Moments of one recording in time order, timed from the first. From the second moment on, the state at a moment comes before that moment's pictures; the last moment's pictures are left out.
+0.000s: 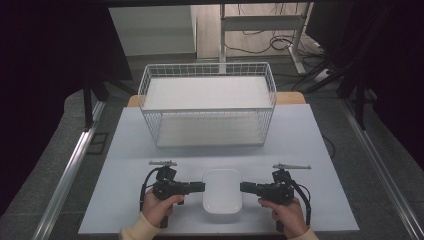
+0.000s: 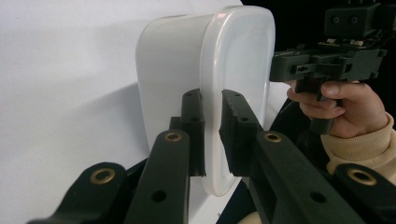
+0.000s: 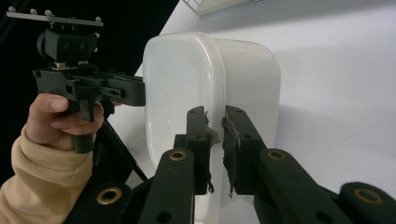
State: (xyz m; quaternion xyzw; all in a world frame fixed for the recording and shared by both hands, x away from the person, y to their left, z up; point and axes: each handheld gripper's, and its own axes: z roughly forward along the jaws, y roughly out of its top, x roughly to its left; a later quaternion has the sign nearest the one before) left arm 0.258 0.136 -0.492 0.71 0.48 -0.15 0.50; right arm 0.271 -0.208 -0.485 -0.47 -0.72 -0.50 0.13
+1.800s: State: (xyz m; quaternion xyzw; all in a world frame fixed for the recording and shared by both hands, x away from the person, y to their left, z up) left arm 0.298 0.162 -0.416 0.72 0.43 -0.06 0.54; right arm 0.322 -0.178 -0.403 -0.38 -0.75 -0.54 0.05
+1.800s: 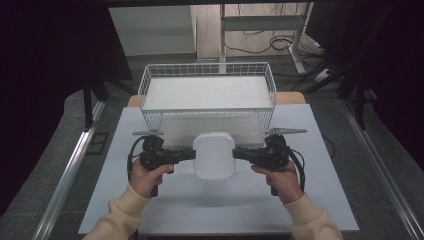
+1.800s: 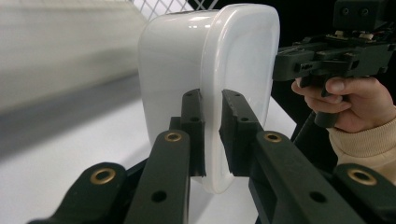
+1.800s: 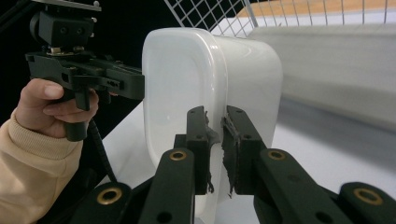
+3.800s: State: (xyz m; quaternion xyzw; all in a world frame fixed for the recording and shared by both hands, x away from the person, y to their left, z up) left arm 0.362 0.195 -0.323 0.72 0.41 0.00 0.56; right arm 0.387 -0.141 -0.308 -0.35 -0.76 -0.55 0.00
